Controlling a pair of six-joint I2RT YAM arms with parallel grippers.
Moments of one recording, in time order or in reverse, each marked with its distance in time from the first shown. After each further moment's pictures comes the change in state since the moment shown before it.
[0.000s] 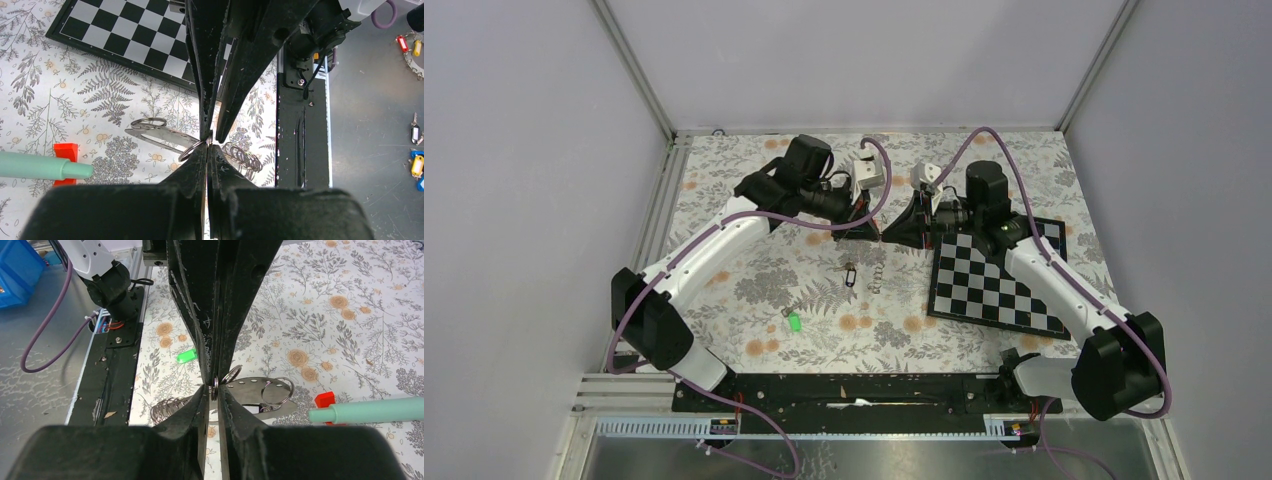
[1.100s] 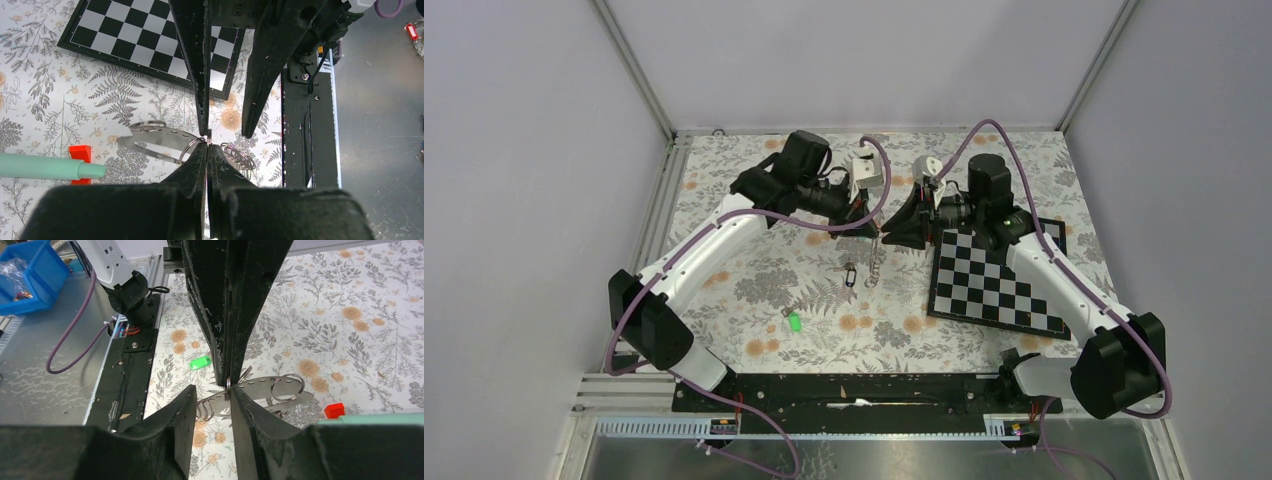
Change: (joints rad) left arm 0.004 0.000 0.049 -0.068 -0.002 0.078; right arm -0.008 0.010 0.051 -0.027 -0.063 0.039
